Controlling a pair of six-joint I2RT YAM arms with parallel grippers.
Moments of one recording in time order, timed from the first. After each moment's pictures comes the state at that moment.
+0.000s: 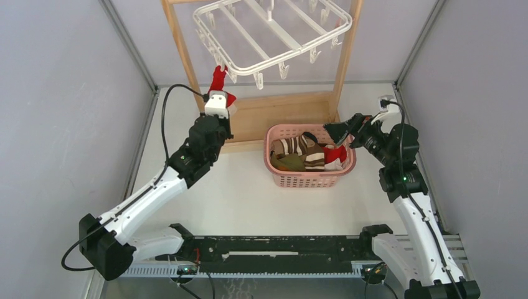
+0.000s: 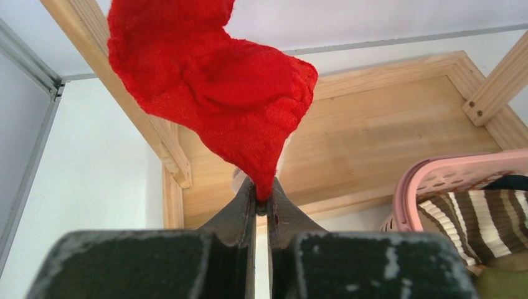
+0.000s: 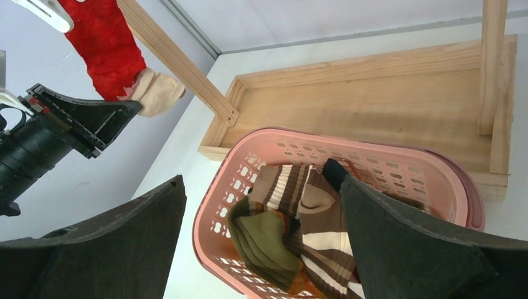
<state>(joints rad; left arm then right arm) -0.64 1.12 0.97 -0.04 -0.52 -0.08 0.12 0.80 0.83 -0.12 -0.45 0.52</state>
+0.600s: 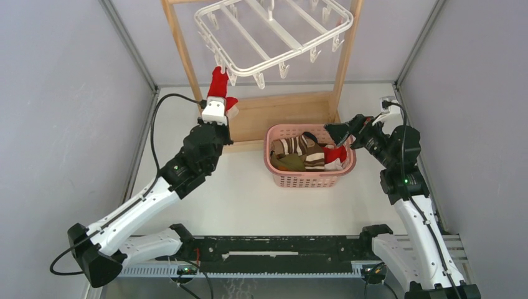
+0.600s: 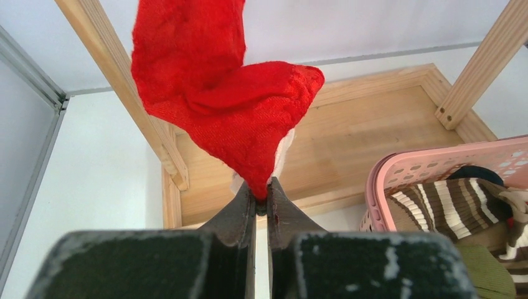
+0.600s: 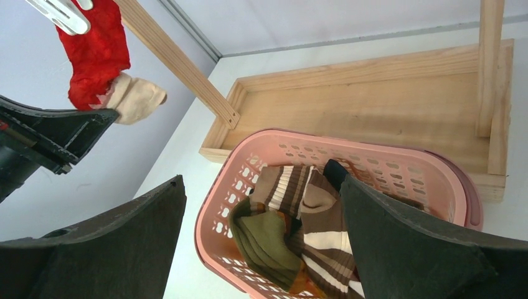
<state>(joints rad) -0.75 1.03 0.97 -0.09 -0.61 -0.07 0.12 0.78 0.83 -0.14 -0.45 0.52</state>
